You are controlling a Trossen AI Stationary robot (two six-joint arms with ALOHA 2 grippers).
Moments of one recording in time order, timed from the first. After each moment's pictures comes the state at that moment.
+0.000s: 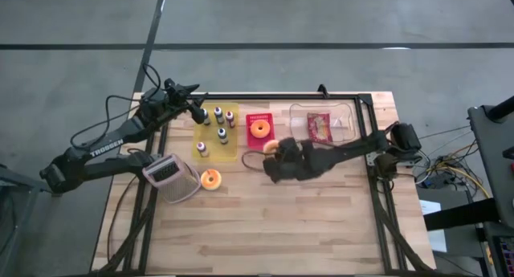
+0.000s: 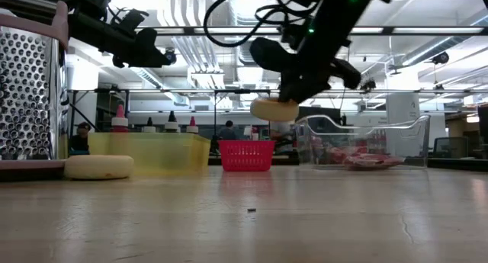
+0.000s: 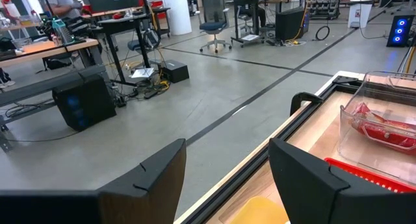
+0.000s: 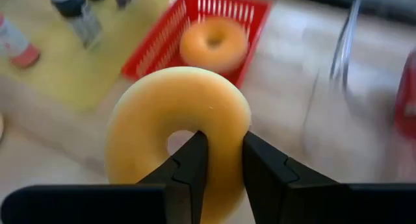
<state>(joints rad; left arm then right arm) 0.74 0.85 0.52 0.18 -0.05 0.13 0.16 1.78 1.21 -0.61 0.79 1.16</state>
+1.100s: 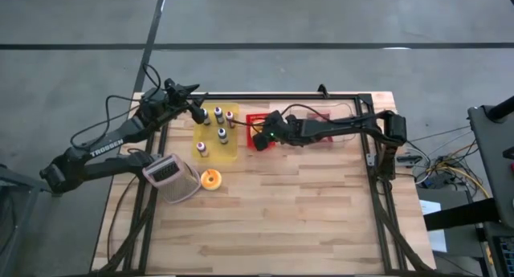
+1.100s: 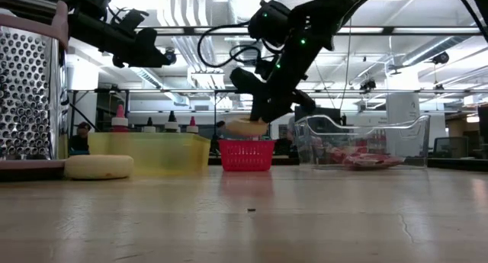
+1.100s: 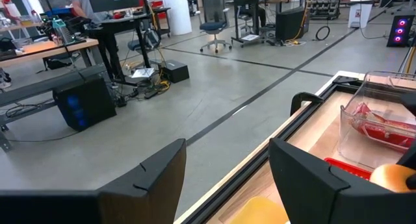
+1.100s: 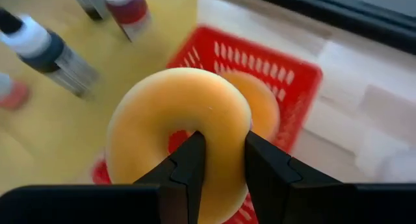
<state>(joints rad) 0.74 0.85 0.52 0.18 -0.05 0.13 -0.18 1.85 1.24 -0.26 0.43 0.71</state>
